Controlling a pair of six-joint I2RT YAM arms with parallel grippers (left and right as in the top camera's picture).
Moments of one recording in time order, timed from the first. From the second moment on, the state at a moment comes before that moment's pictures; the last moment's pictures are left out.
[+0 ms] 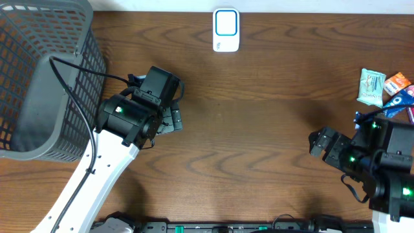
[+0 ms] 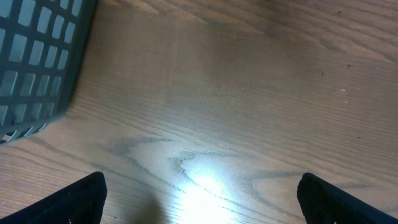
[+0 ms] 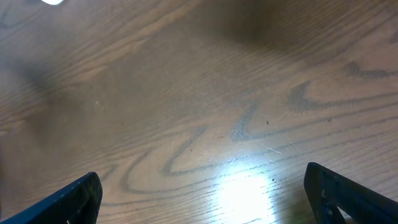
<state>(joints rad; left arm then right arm) -0.46 1.34 1.37 -1.29 -0.27 -0.61 -0.14 0.85 1.06 -1.22 -0.19 0.39</state>
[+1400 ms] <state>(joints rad) -0.46 1.34 1.37 -1.29 -0.27 -0.61 0.03 0.03 0.28 -0.23 -0.16 0.09</state>
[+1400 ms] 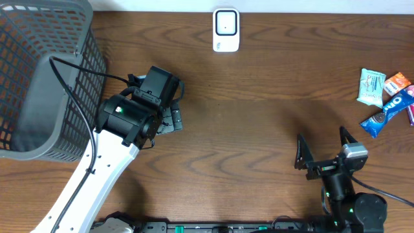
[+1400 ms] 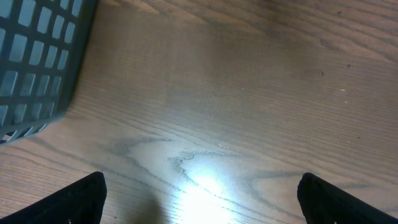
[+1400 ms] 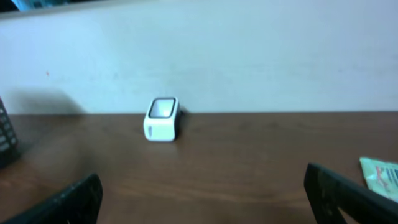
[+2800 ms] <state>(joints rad) -0.46 1.34 1.37 -1.29 -0.27 -0.61 0.03 0.01 0.01 -0.07 -0.04 -0.05</state>
